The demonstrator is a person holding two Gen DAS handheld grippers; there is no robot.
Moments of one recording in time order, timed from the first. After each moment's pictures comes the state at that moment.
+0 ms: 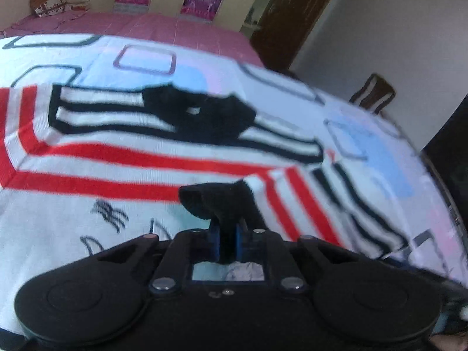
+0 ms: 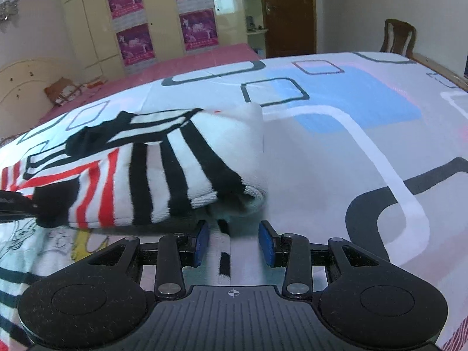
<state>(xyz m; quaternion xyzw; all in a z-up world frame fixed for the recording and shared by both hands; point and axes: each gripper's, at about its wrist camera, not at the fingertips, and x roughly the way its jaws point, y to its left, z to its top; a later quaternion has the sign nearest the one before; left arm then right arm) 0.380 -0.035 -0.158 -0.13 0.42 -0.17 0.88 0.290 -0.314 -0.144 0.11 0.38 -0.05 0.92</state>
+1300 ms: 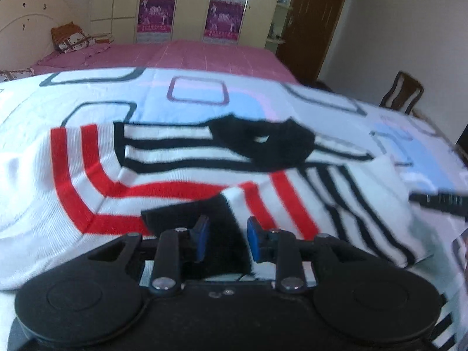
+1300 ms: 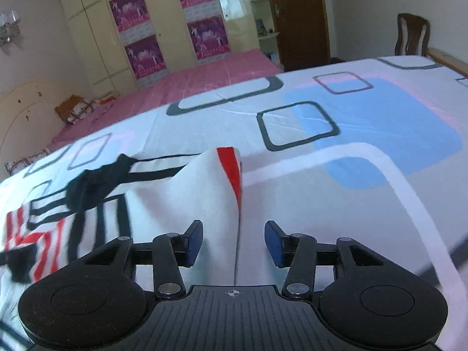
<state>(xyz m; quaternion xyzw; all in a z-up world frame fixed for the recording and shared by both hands) 0.394 -0.001 -0.164 -0.05 0.40 -0.10 0.91 0.390 -0.340 -0.135 0.14 0.37 -0.01 0.92</state>
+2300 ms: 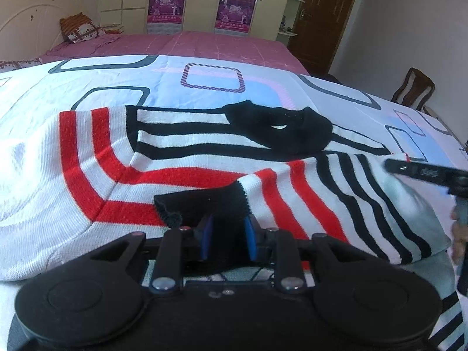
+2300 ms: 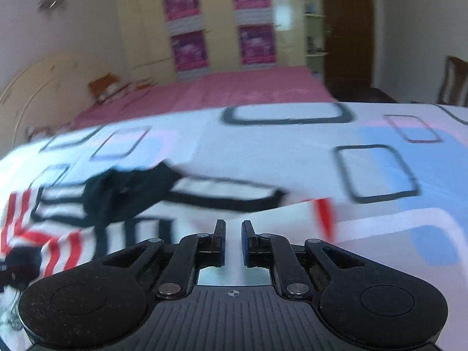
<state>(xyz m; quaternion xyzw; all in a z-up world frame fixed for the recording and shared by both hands) 0.391 0.010 -0.169 -0.05 0.41 -0.08 0.91 0.435 -0.270 -0.143 0.05 0.35 0.07 0.93</state>
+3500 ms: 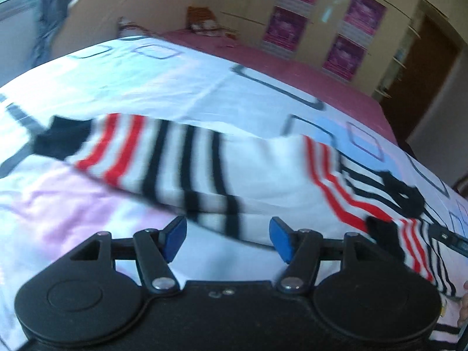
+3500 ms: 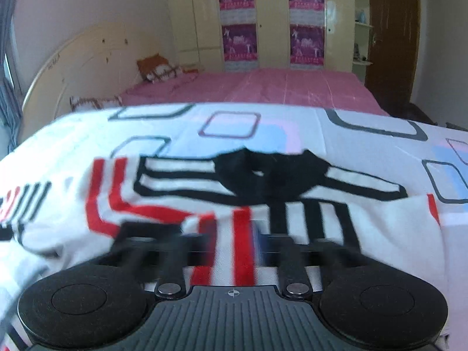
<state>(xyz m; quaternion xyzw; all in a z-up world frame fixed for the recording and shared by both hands) 0.293 0.225 -0.126 -0.18 0.39 0.11 0.90 0.382 -0.115 -0.108 0.03 0.34 0.13 0.93</state>
